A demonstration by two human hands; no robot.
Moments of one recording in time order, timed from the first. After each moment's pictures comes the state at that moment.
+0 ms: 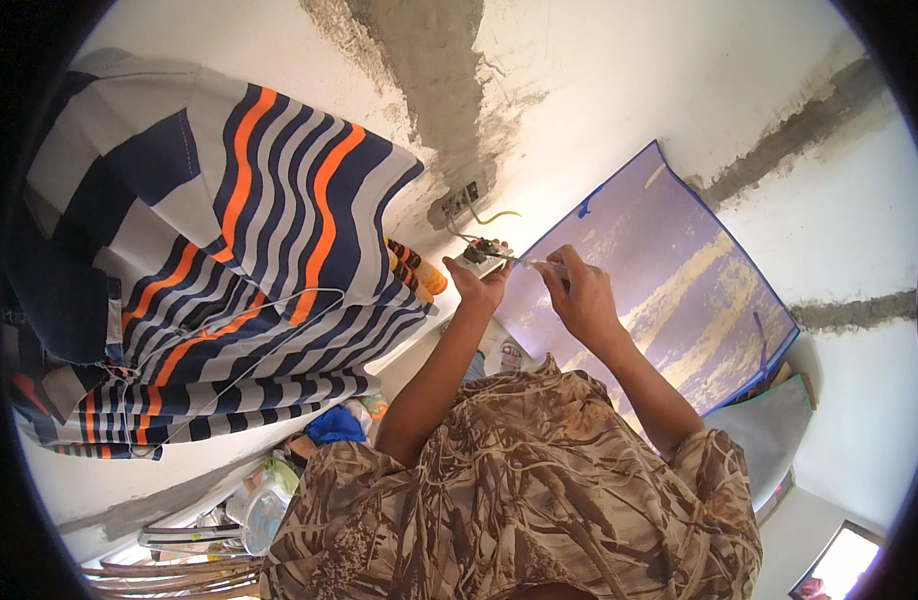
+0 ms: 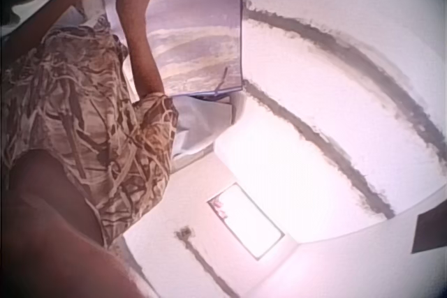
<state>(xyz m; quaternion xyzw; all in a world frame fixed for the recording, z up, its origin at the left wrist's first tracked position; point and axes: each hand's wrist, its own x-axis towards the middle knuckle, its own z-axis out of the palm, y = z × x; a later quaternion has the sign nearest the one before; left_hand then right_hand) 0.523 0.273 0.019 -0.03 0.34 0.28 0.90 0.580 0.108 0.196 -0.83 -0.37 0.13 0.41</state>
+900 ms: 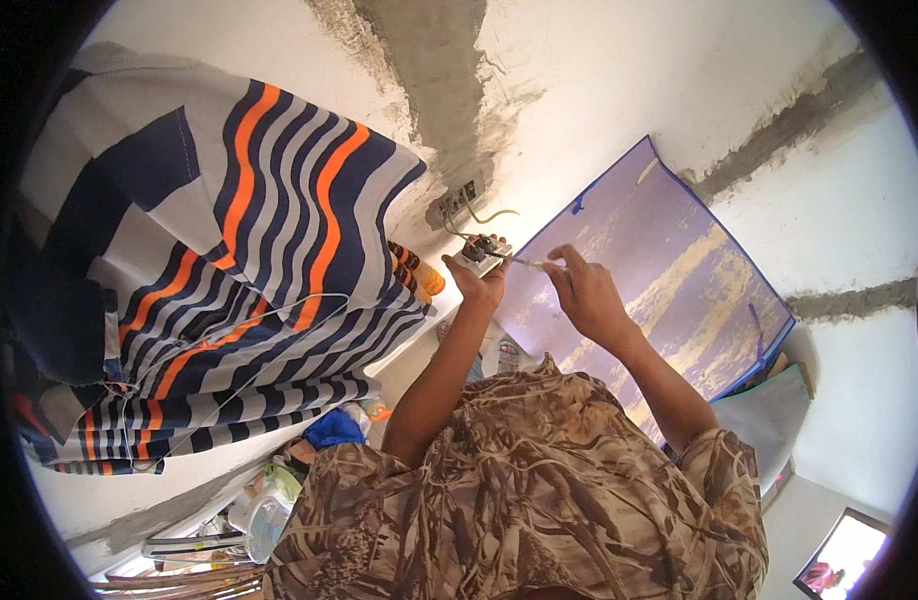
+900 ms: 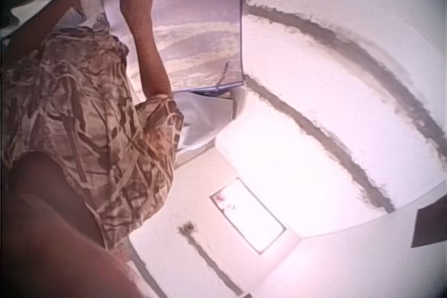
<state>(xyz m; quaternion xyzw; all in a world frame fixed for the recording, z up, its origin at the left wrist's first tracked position) 0.527 0.275 -0.004 -0.01 0.30 0.29 0.91 0.584 0.103 0.206 -0.83 -0.38 0.21 0.36</state>
